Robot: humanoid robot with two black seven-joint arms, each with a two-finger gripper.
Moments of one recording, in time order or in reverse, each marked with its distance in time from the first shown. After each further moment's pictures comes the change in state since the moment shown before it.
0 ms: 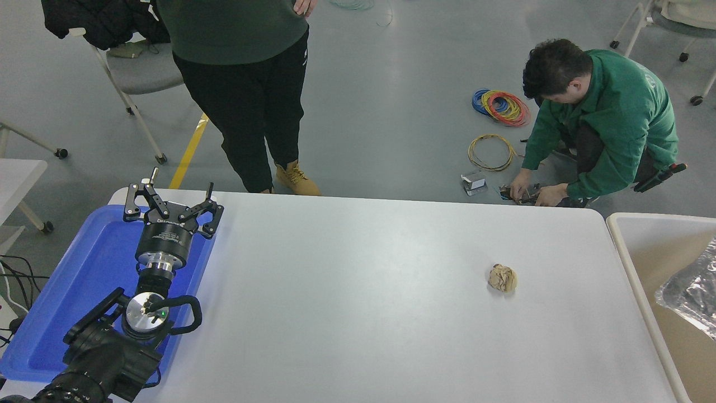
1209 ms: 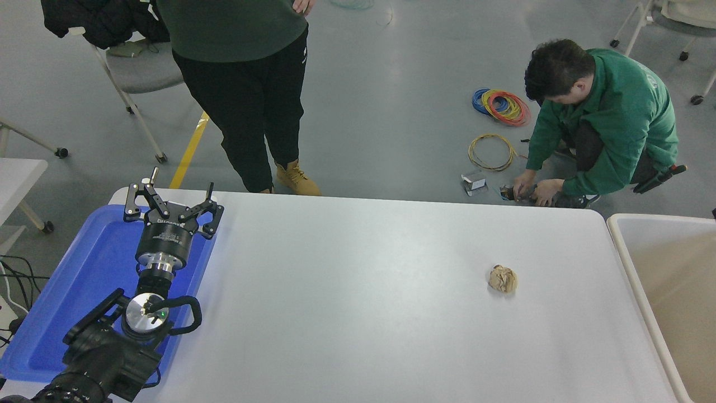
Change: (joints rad) left arm 0.000 -0.001 0.000 0.000 0.000 -0.001 0.000; right arm 0.517 -0.092 -0.301 0.314 -0.005 -0.056 0.003
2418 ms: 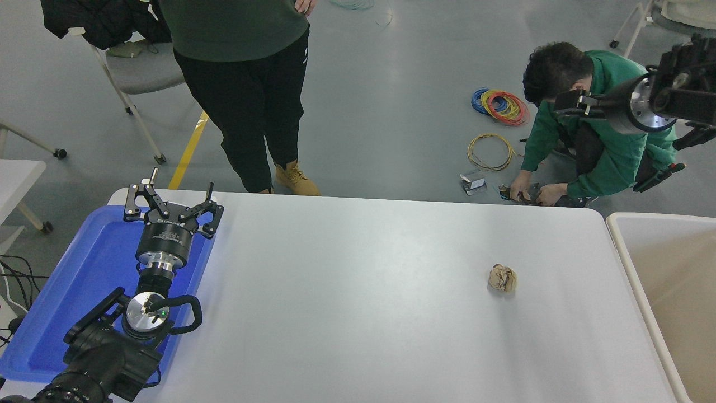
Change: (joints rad) left arm 0.000 0.001 0.000 0.000 0.000 0.001 0.001; right arm 0.858 0.137 -0.397 0.682 -0.007 0.597 -0.002
